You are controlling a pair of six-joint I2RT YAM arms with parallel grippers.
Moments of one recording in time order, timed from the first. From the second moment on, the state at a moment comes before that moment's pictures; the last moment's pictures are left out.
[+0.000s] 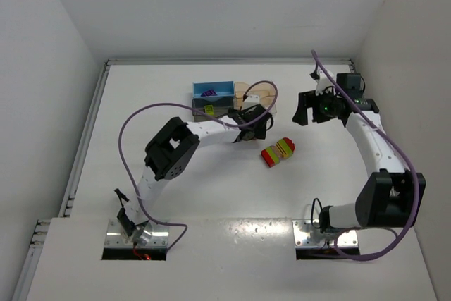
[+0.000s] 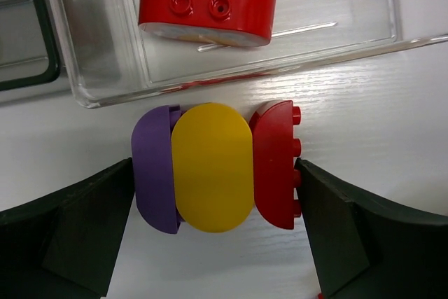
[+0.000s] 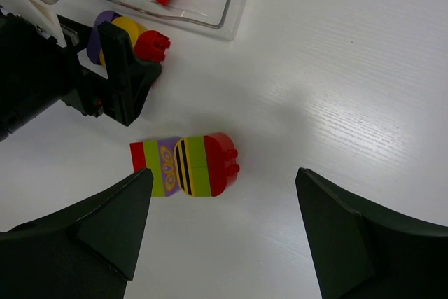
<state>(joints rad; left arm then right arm) -0.86 2.20 1.62 -0.33 -0.52 -0.64 -0.06 1.37 1.09 -0.58 -0.43 -0.18</state>
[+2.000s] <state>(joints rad) -1.00 1.27 0.86 0.07 -0.03 0.06 0.30 1.66 1.20 -0.71 -1.22 -0.10</state>
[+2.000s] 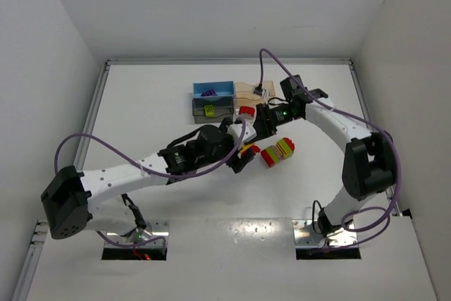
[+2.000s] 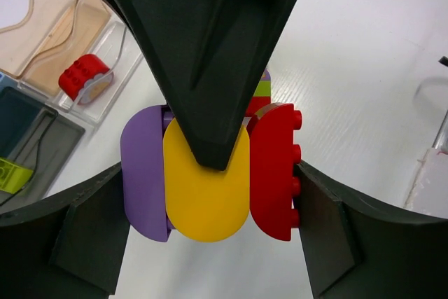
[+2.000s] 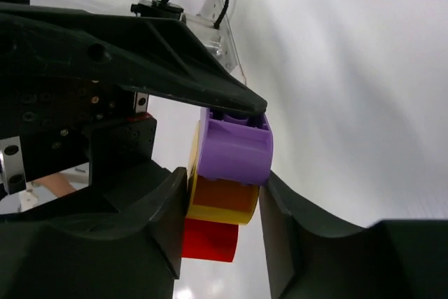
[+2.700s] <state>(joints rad) -0.90 1.14 0.87 -0.13 0.03 0.03 0.21 1.66 1.28 -1.15 -1.19 -0.60</state>
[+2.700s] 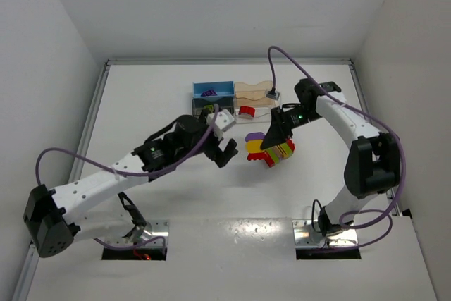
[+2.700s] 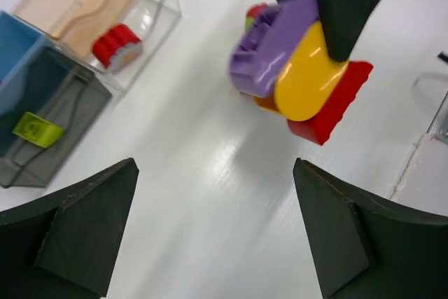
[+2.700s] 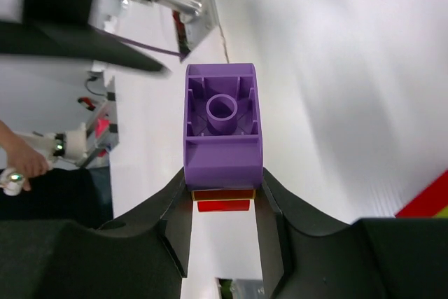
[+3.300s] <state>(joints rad) -0.60 1.40 1.14 -0.22 0.92 -0.06 0.26 1.64 1.40 -1.21 -1.08 -0.75</state>
